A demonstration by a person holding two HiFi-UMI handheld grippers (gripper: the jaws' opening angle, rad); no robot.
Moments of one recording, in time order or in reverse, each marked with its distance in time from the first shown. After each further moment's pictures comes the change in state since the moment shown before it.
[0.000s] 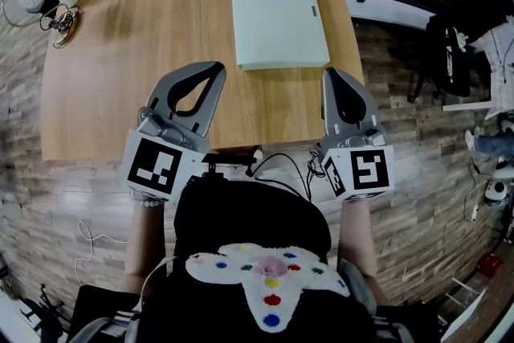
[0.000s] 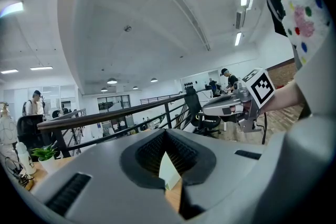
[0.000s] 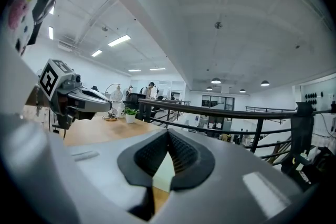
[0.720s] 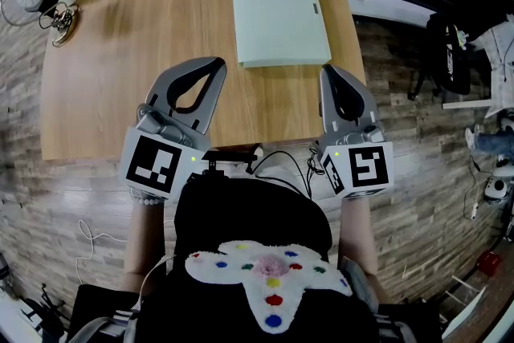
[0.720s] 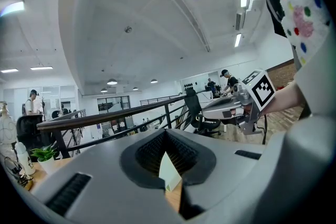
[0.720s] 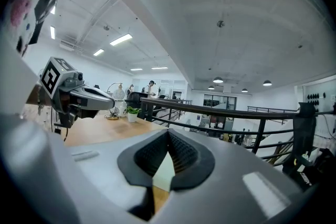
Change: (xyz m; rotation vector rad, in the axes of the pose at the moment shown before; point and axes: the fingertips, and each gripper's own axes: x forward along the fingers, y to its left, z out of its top) left arm 0.000 0.001 0.003 0.001 -0.011 -0.002; right arm 0.003 0.006 -0.002 -0.001 0.009 0.015
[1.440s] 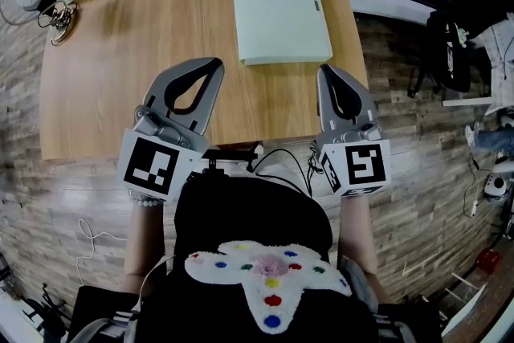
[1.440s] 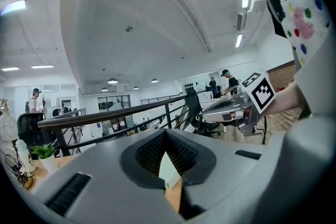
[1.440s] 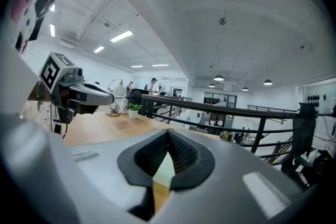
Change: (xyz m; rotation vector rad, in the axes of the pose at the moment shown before) left arm -0.003 0.001 -0.006 -0.016 0.008 0.003; right arm 0.003 0.004 -0.012 -0.009 0.031 0.000
